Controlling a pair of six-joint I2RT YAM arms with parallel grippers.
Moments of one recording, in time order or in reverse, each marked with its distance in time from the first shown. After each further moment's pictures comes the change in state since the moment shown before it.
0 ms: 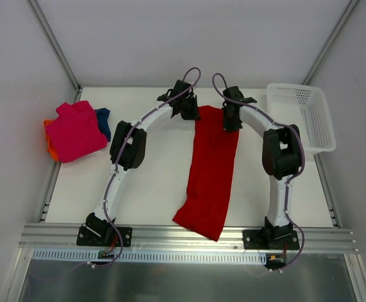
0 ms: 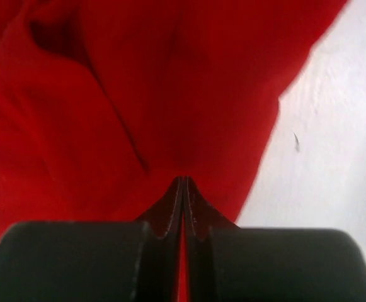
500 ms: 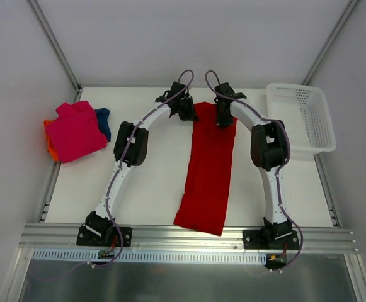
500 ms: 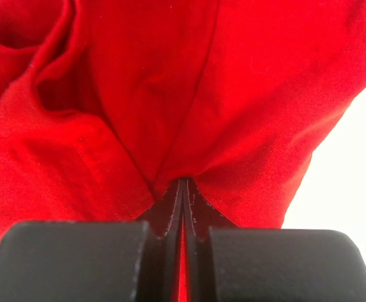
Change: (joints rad) left arm 0.051 0.170 0.147 0.000 0.064 -0.092; right arm 0.024 0.229 0.262 -0.053 0.027 0.029
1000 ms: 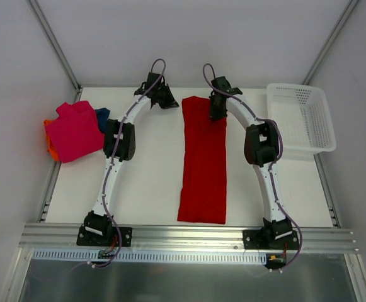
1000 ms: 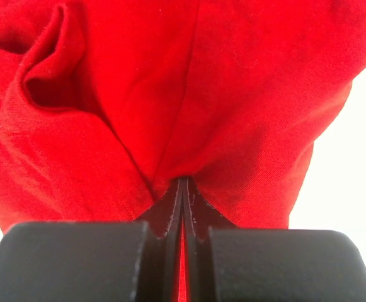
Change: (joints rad) left arm 0.177 0.051 0.101 -0.002 0.010 -0.080; right arm 0.003 0.178 0.306 -0.042 -0.111 0.018
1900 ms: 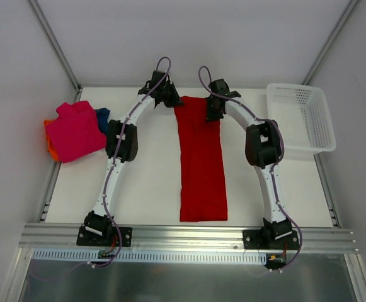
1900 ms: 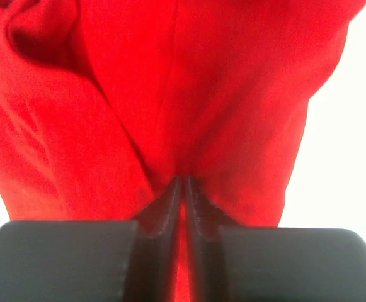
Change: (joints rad) left arm -0.022 -0.006 0.039 0.002 0.008 -0.002; right arm 0.017 -0.041 -0.098 0.129 -0.124 -0.016
